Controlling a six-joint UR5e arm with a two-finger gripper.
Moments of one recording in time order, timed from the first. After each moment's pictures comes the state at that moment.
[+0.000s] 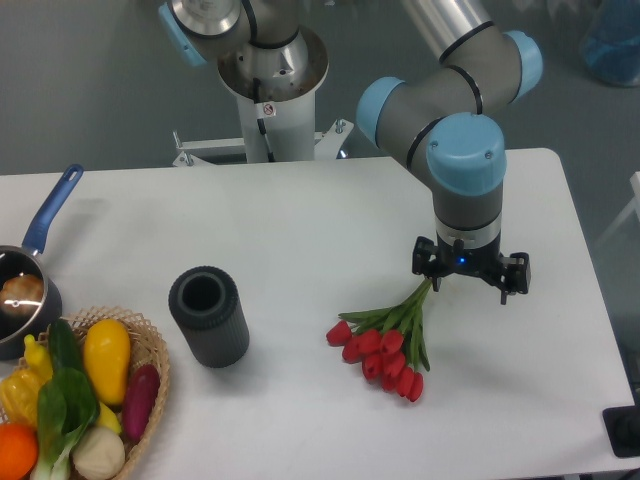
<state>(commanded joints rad) 2.60 -1.99 -1.52 -0.98 1.68 0.97</state>
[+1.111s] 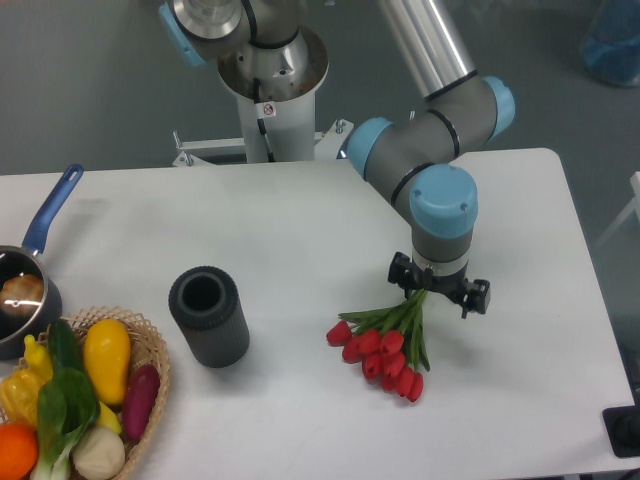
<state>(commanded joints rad) 2.59 -2.09 -1.66 -0.89 1.56 1.16</state>
